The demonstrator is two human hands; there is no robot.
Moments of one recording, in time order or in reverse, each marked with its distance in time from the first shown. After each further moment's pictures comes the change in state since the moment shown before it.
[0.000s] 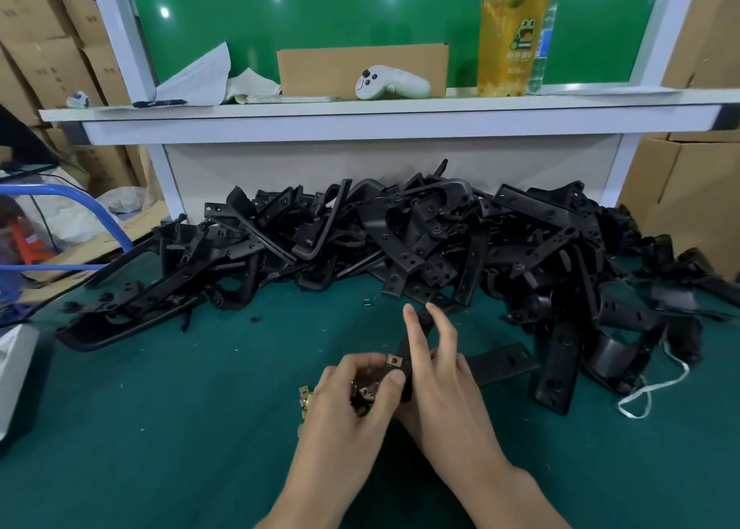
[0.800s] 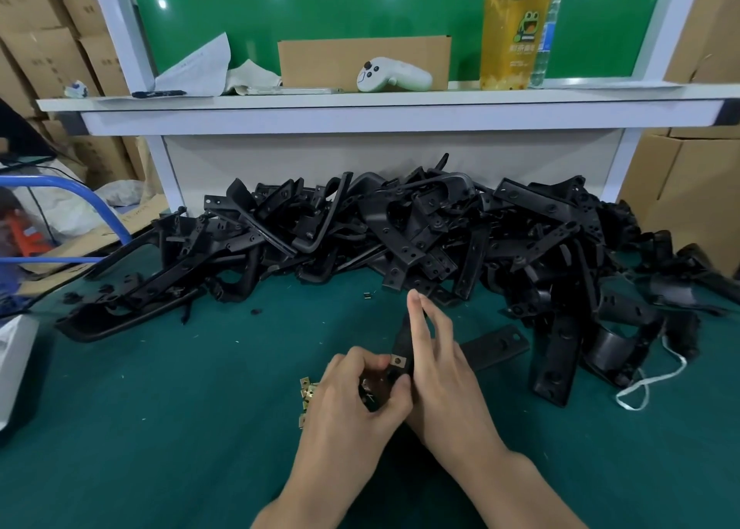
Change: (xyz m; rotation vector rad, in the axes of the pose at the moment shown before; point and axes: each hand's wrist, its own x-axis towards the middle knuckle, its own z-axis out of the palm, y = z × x) left_hand -0.002 -0.005 0.004 0.104 0.042 0.130; right_hand 0.001 0.006 0.003 0.091 0.019 -0.088
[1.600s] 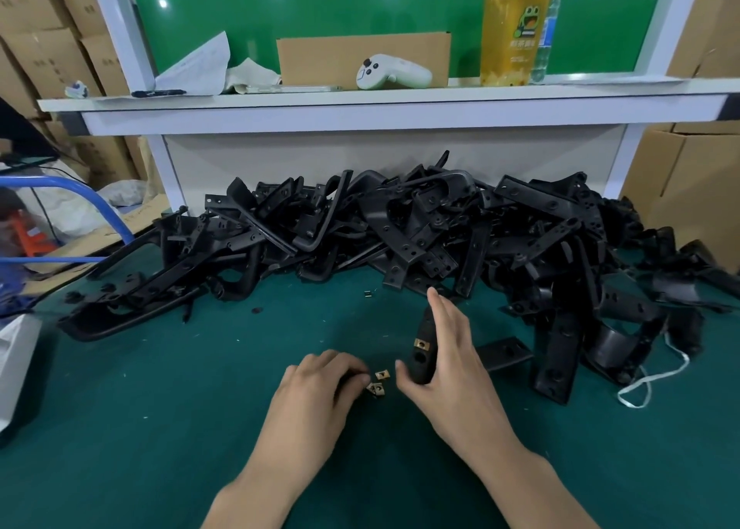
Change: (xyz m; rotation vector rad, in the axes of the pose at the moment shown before) left_hand 0.018 -0.023 -0.030 0.445 -0.131 0.173; right_hand 0.002 0.015 0.000 0.117 0.054 0.165
